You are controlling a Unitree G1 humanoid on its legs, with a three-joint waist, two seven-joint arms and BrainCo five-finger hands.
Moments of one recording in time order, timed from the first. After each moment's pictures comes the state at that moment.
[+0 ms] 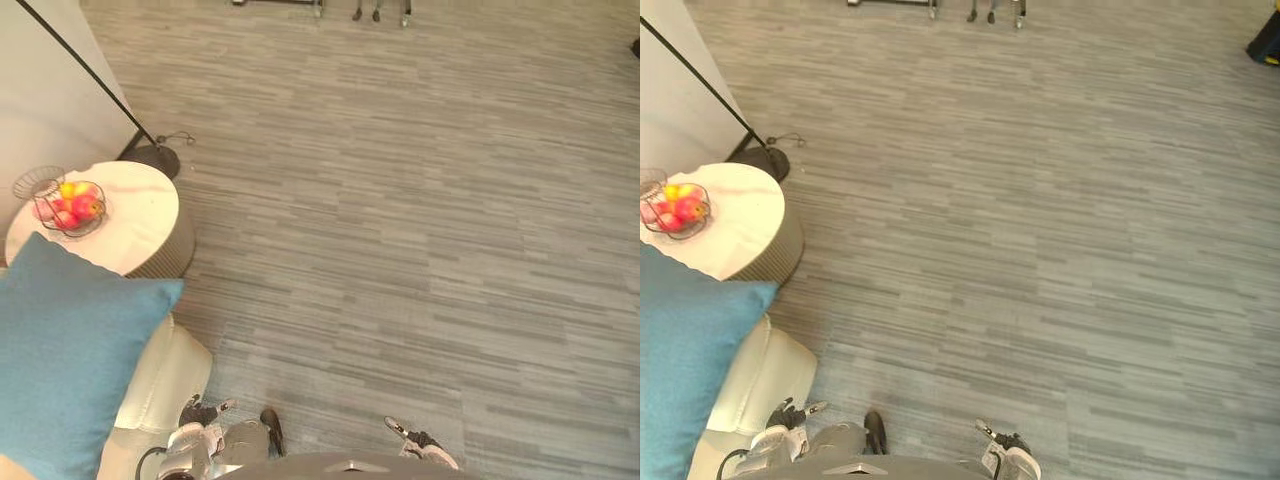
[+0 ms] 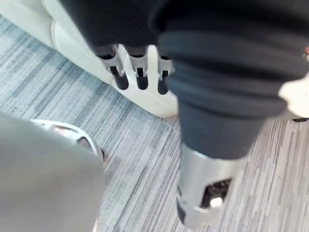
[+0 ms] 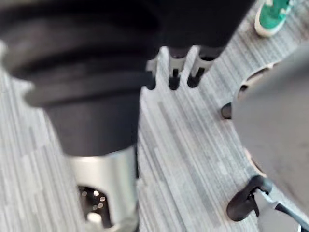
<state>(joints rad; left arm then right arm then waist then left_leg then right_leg) 0.06 0.02 0.25 0.96 -0.07 0.05 0.15 0.05 0.05 -0.51 0.97 0.11 0.07 -0.16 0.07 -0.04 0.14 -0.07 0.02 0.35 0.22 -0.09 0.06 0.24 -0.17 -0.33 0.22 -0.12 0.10</state>
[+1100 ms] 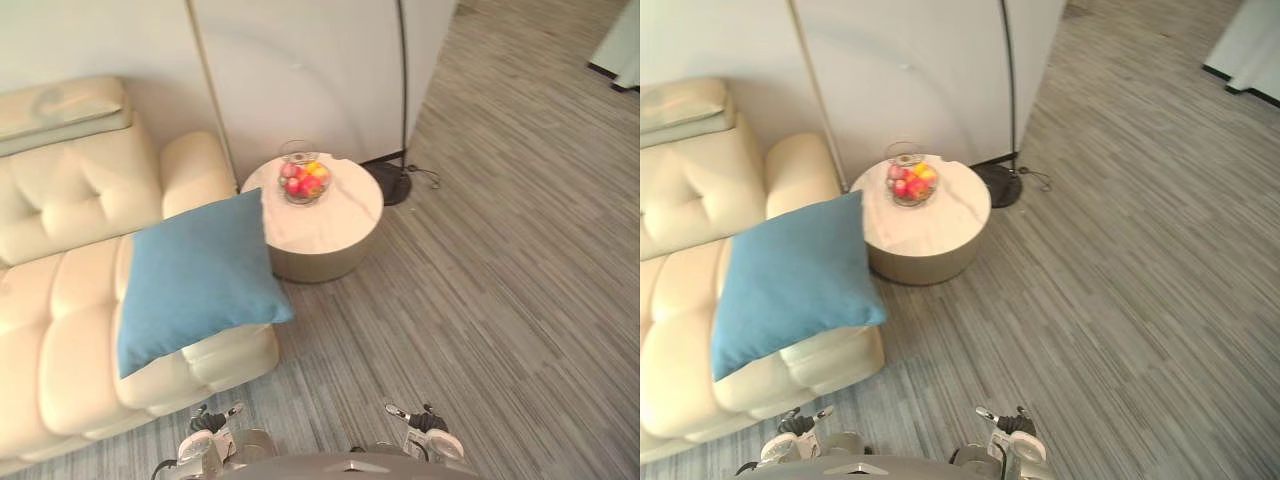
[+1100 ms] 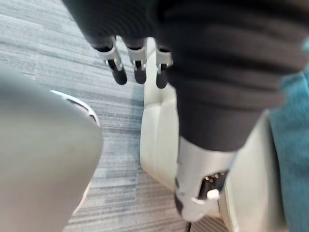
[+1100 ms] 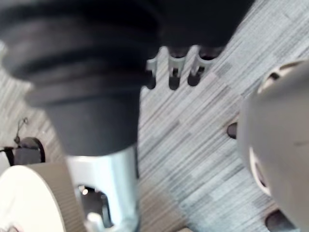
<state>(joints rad) 0.07 -0.05 0.34 0.94 -0.08 0.06 0.17 0.06 0.01 -0.32 0.87 0.08 0.04 -0.15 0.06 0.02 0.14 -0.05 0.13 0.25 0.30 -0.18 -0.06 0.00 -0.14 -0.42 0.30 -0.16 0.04</state>
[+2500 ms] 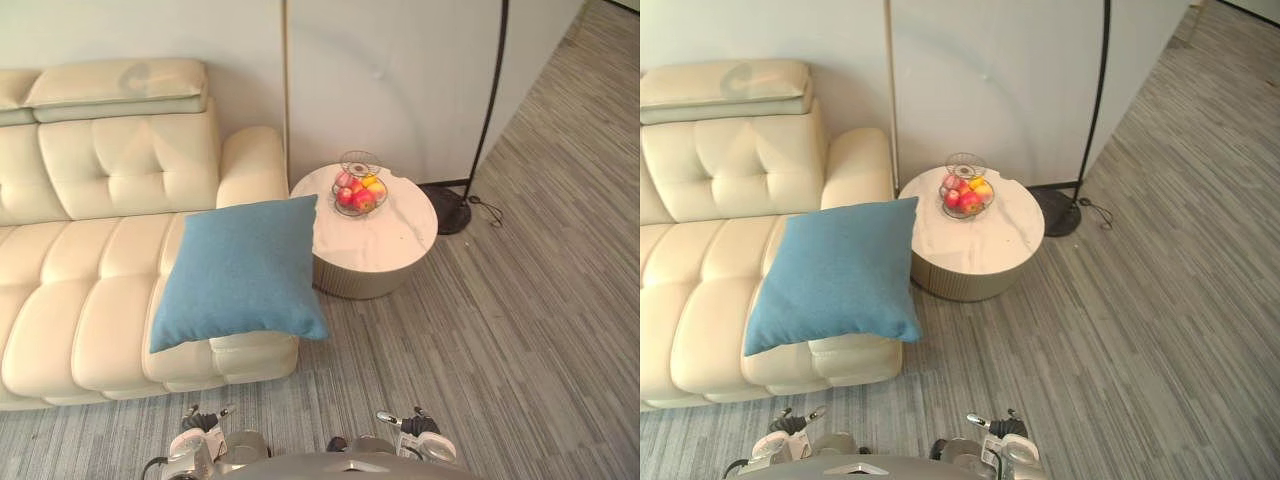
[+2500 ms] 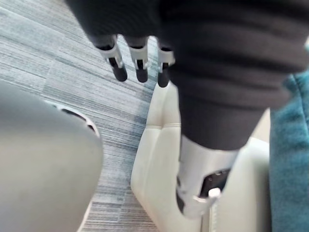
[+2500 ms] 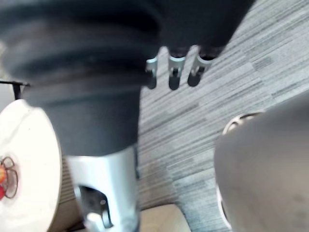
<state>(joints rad) 0.05 -0.03 0.36 0.96 -0.03 0.07 0.16 0.09 0.00 -0.27 0.88 0.03 0.05 -0.14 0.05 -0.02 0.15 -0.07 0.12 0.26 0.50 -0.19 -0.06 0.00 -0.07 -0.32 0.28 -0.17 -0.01</state>
